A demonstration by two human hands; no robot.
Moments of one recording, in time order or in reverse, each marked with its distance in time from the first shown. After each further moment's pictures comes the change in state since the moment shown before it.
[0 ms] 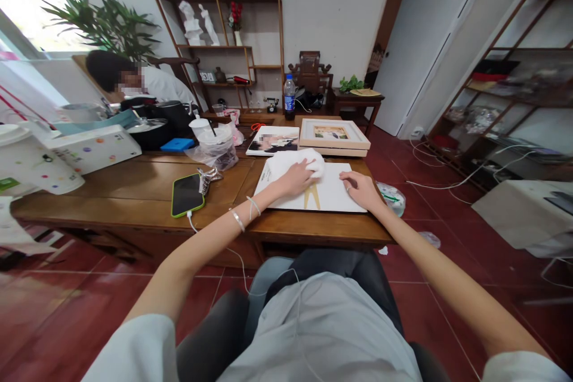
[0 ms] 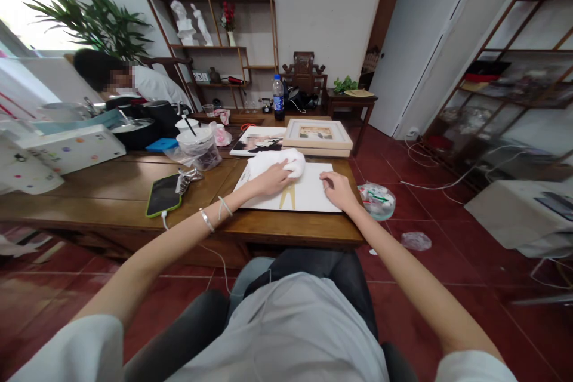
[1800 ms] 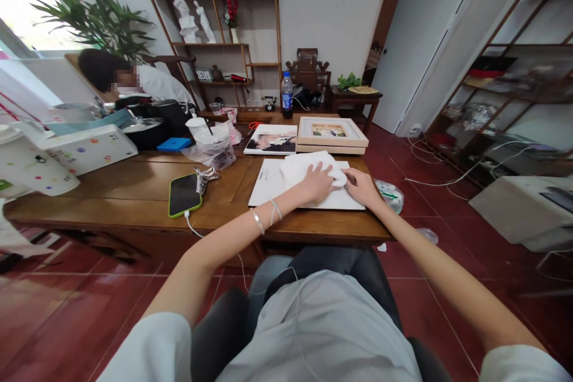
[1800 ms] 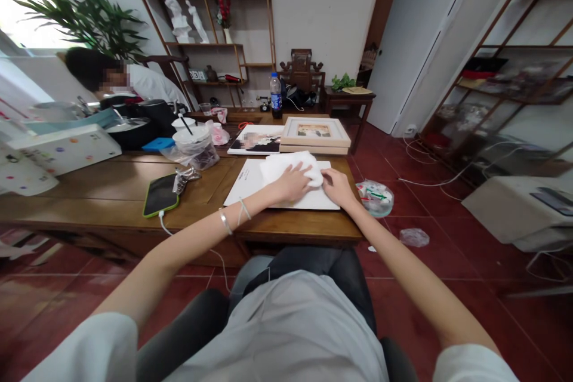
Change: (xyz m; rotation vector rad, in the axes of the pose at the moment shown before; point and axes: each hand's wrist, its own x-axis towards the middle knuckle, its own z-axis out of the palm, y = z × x) left_hand 0.019 0.068 -0.009 0.033 -0.120 -0.050; right_hand 0.002 0.002 -0.002 -0.016 -0.012 0.021
